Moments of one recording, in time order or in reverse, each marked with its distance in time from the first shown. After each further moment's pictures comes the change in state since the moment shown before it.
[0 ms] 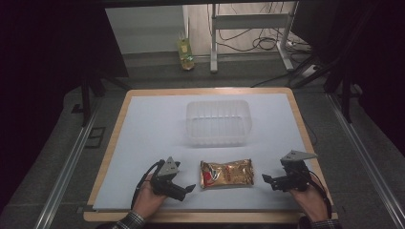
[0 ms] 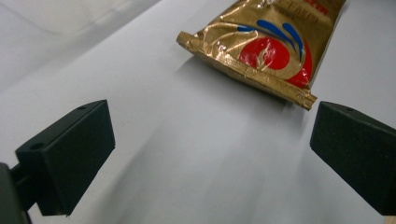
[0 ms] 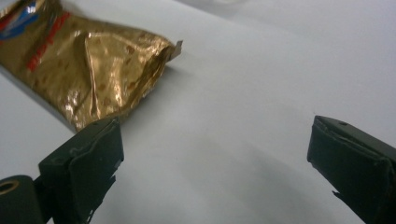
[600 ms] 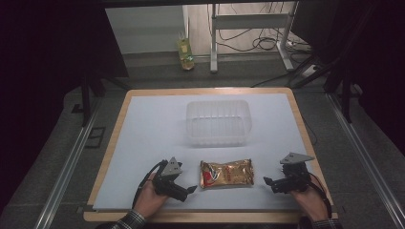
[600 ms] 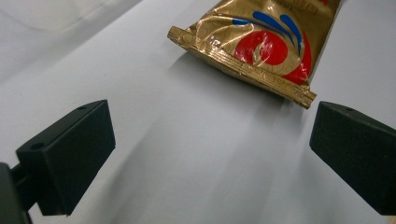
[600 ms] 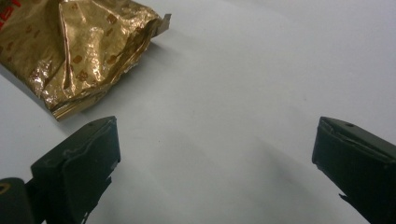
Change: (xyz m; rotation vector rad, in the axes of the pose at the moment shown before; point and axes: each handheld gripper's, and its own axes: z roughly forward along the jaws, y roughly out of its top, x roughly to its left) left arm -0.002 0.003 0.005 0.035 -0.013 0.001; right arm -0.001 -0.006 0.004 0.039 -0.050 -0.047
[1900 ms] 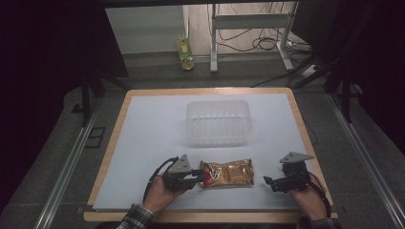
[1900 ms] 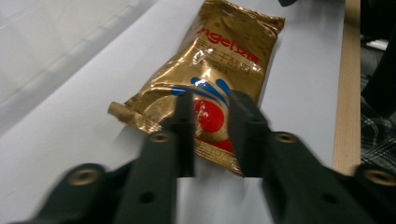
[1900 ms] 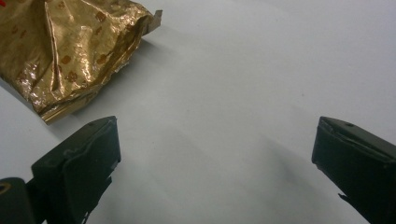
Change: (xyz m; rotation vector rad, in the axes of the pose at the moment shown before) left arm -0.015 0.031 0.010 -0.069 -0.140 0.092; right arm -0.003 0.000 0.004 0.018 -0.005 0.022
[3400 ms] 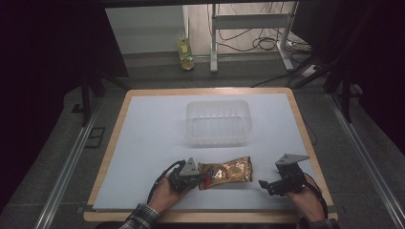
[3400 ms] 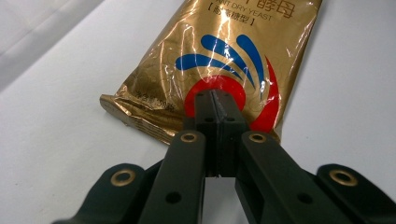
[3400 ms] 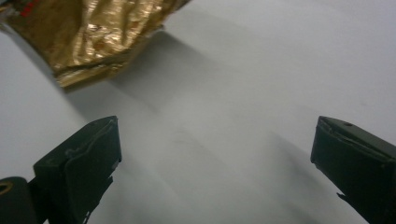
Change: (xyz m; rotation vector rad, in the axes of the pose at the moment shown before) left arm 0.001 -0.011 0.027 0.120 0.073 0.015; right arm 0.013 0.003 0.003 0.011 0.115 -0.002
